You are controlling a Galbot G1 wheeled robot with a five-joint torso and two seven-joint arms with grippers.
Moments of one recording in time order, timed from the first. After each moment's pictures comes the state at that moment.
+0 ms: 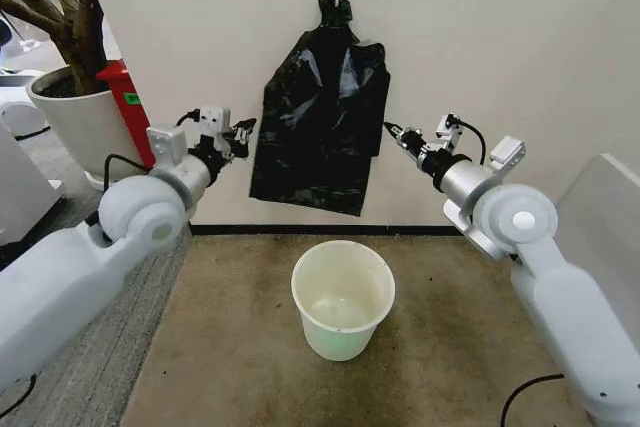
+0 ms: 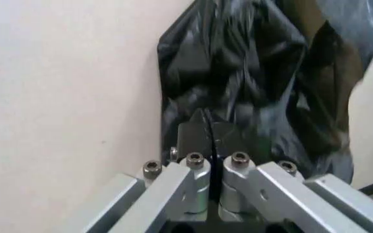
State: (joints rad) left arm 0.50 -0.63 0.01 -2.06 -1.10 0.35 -0.39; right arm -0.68 1.03 0.28 2.06 1.51 -0.35 0.49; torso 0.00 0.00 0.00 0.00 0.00
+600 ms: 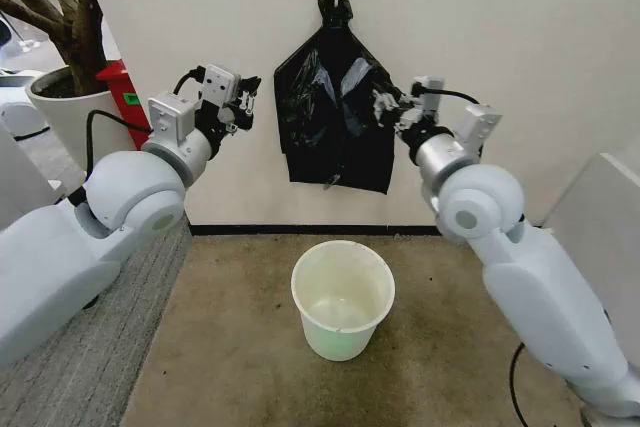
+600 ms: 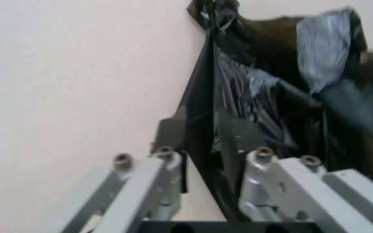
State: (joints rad) left arm 0.33 -0.62 0.12 -2.11 -0.73 0.47 -0.33; right arm -0.47 1.10 0.01 2.07 0.98 -0.45 0.60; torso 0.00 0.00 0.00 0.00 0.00
